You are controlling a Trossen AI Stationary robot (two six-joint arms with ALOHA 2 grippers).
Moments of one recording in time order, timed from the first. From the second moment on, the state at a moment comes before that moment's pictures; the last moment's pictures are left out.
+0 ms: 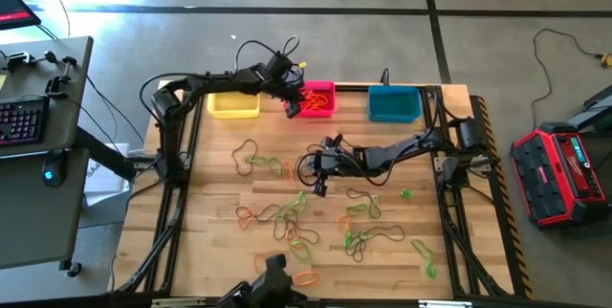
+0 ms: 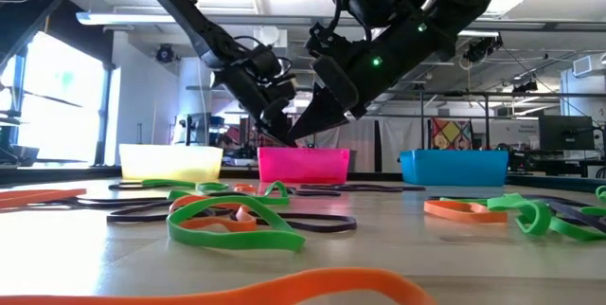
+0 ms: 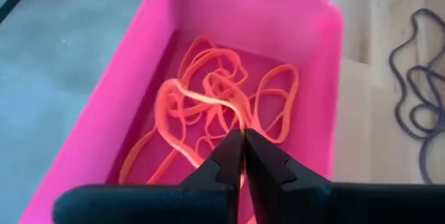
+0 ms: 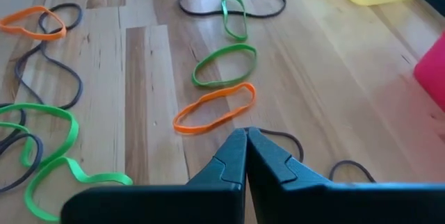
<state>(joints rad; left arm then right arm) 0.69 1.98 1.32 -0.18 0.30 0.32 0.04 1.83 0.97 0.23 0.24 0.09</state>
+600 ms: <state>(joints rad) 0.63 1.86 1.15 -0.03 0.21 0.35 0.04 1.83 0.97 0.25 0.24 0.12</state>
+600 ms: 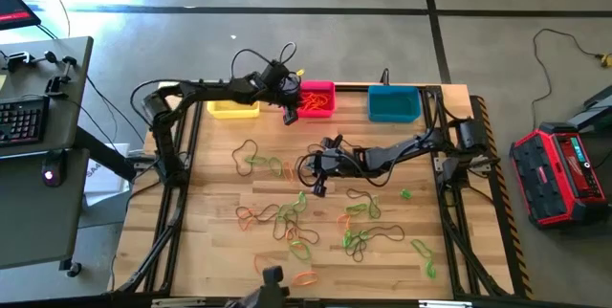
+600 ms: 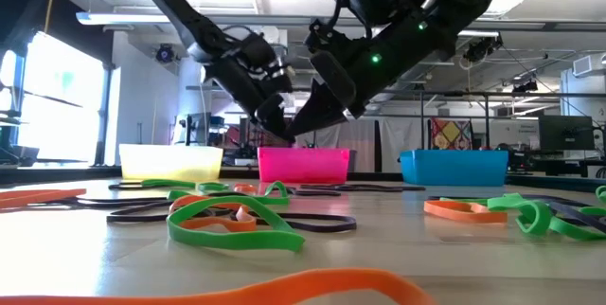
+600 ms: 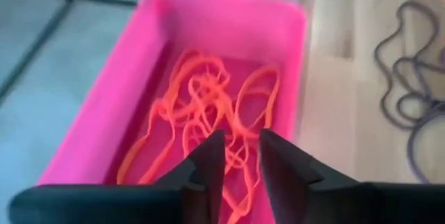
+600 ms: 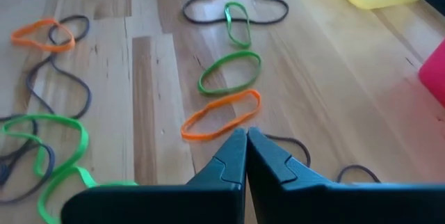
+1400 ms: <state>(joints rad) 0.21 1.26 0.70 -0.17 0.19 0.30 0.04 1.83 0.97 0.27 0.23 0.12</state>
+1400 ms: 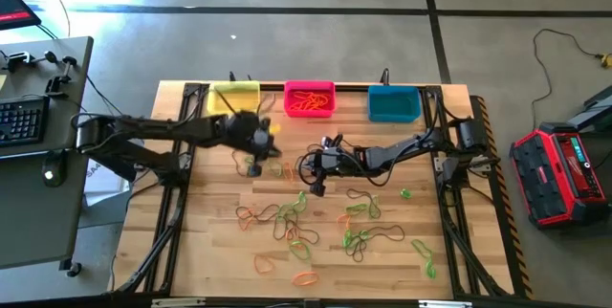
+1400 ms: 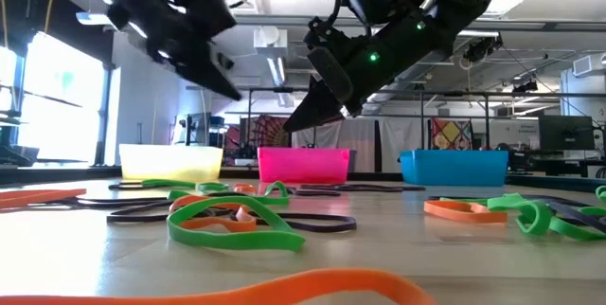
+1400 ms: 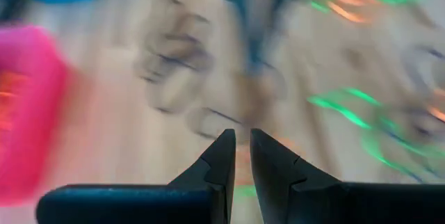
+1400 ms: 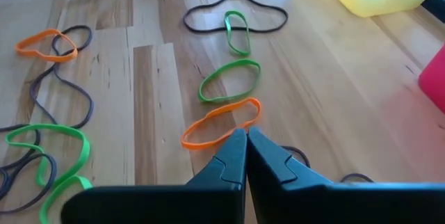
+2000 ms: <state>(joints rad) -0.43 1.31 0.69 -0.27 0.15 -0.25 0.04 1.83 0.97 0.27 0.22 0.10</state>
